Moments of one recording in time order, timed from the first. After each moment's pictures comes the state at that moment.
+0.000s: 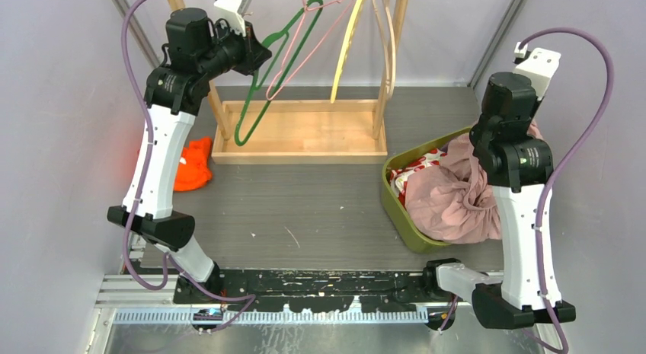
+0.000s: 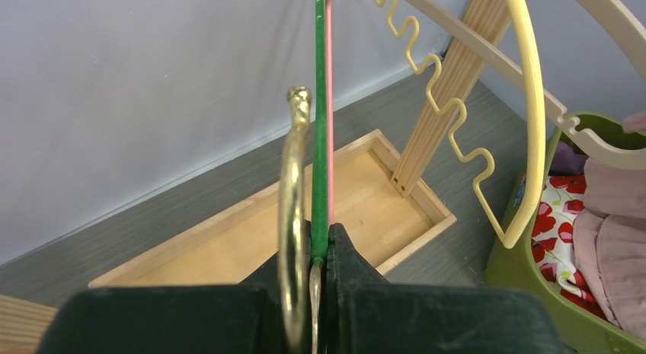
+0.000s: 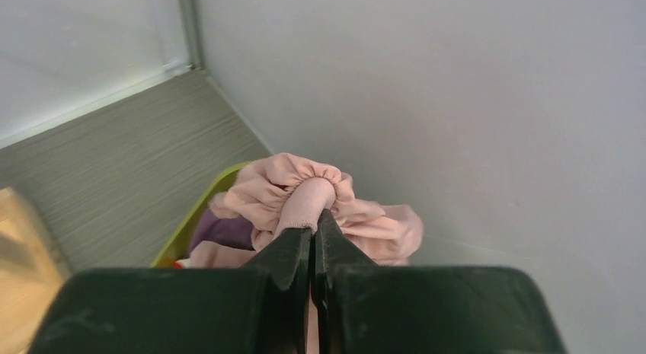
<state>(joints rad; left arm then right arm) -0.31 1.67 2.24 -0.75 0.30 -0.02 0.11 1.13 1.70 -0.87 0.90 0.04</state>
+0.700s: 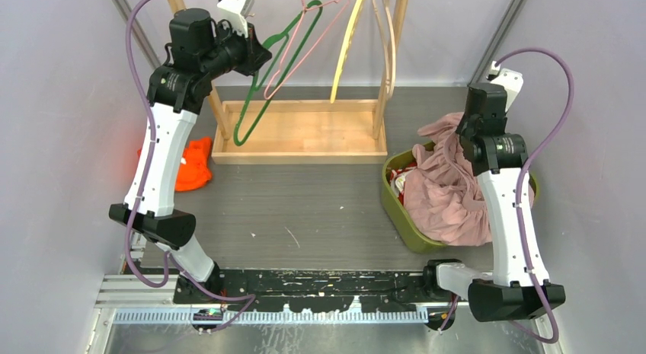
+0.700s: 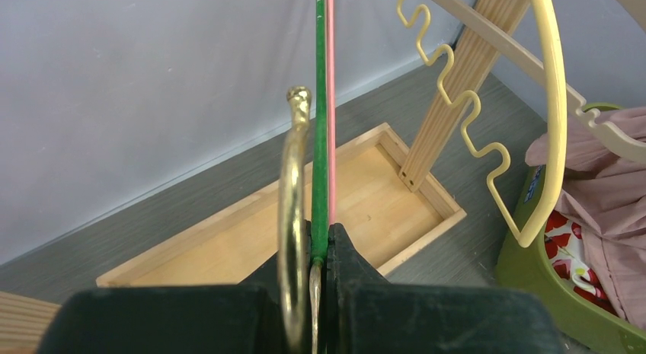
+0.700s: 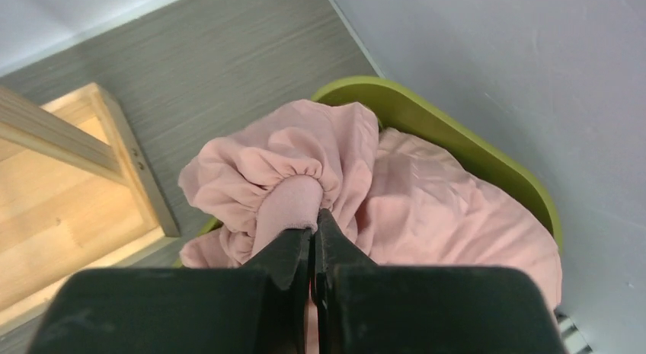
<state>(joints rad) -0.31 1.68 2.24 -0.76 0.29 0.00 0.04 1.15 1.48 -0.83 0.50 0.26</state>
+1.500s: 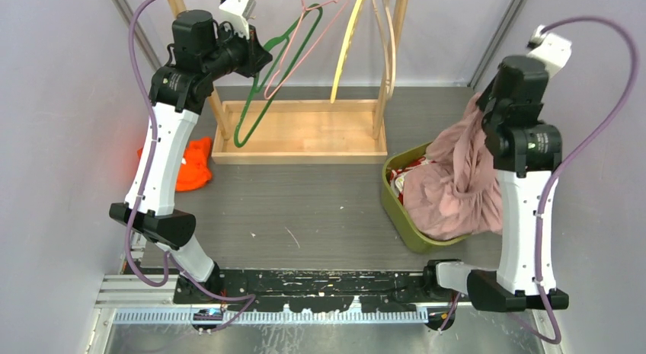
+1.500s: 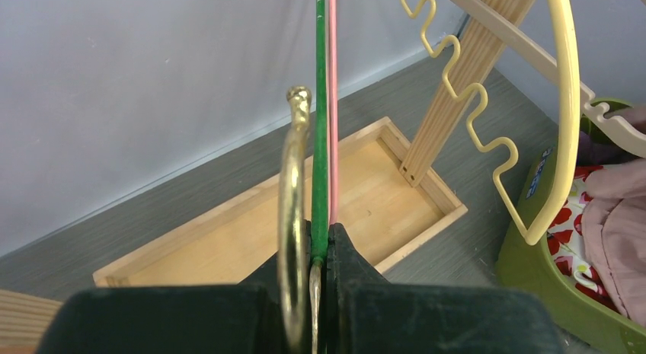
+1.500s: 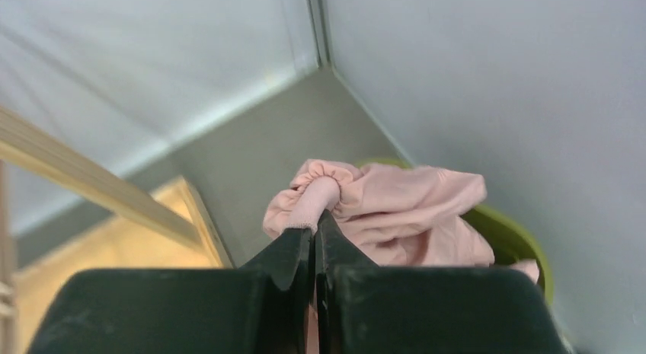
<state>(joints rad) -0.31 1.68 2.22 -0.76 0.28 0.00 0.03 1.19 1.77 -0.94 0.54 0.32</state>
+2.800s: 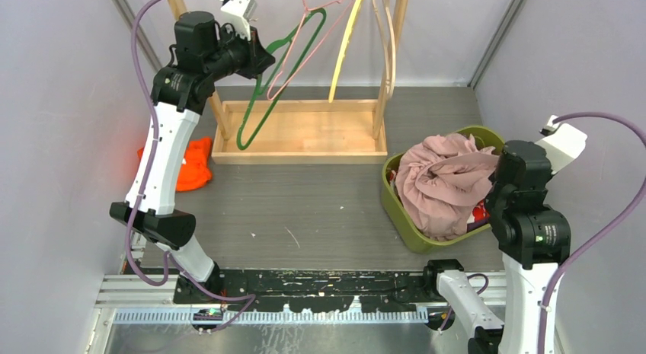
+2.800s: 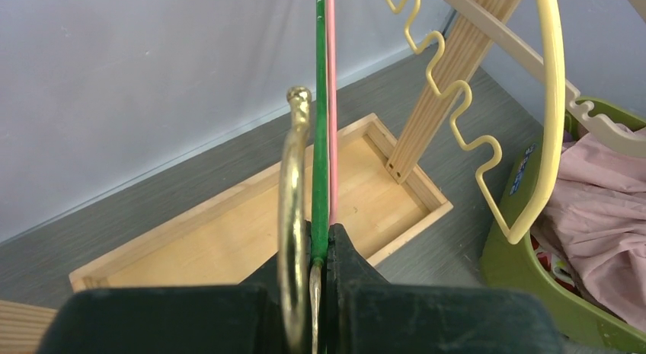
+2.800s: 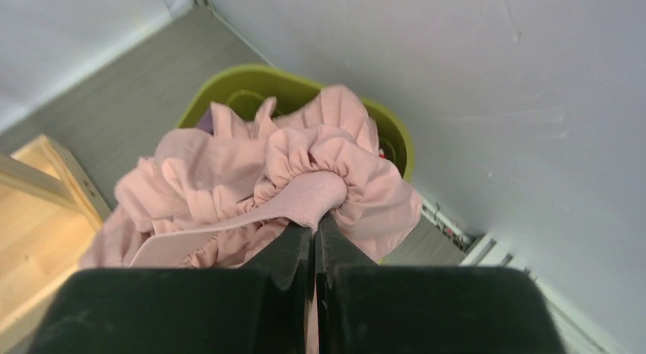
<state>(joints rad) -0.31 1.68 2.20 -0.75 0.31 -0.03 0.03 0.80 1.49 -1.10 0.74 0.35</state>
